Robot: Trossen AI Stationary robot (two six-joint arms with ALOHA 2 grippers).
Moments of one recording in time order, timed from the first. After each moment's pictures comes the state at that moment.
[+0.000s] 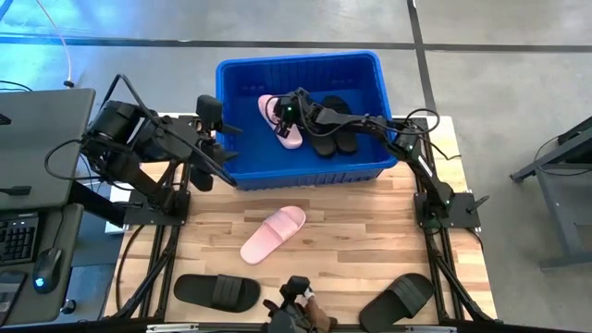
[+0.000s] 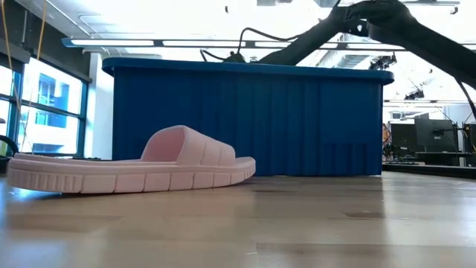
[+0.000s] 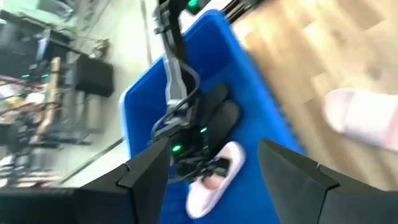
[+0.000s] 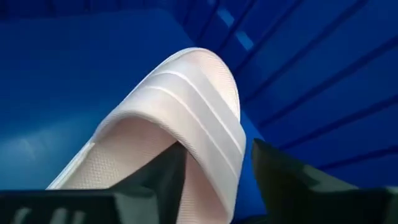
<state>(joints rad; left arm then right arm) -0.15 1.54 2.36 -1.57 -0.57 0.52 -0.49 2.33 1.85 -0.08 0.34 -0.35</state>
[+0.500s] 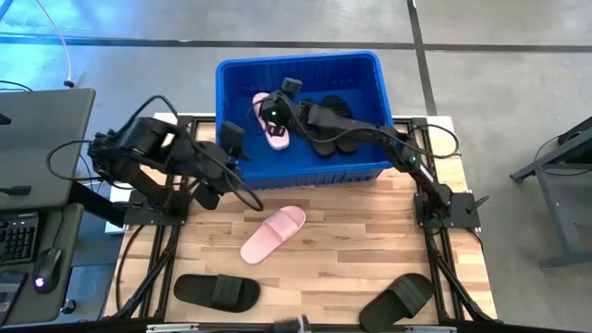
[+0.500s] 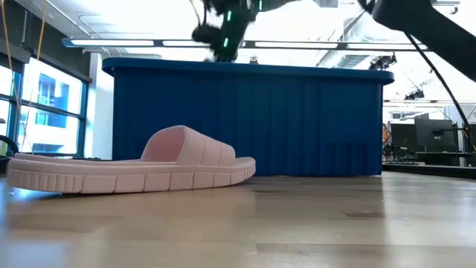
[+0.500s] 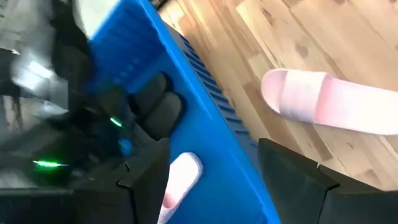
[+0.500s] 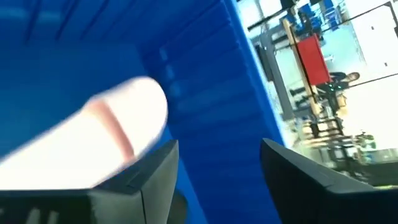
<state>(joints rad) -0.15 1.54 2.15 -1.57 -0.41 0.48 -0.28 2.27 2.30 -0.64 0.75 -0.56</state>
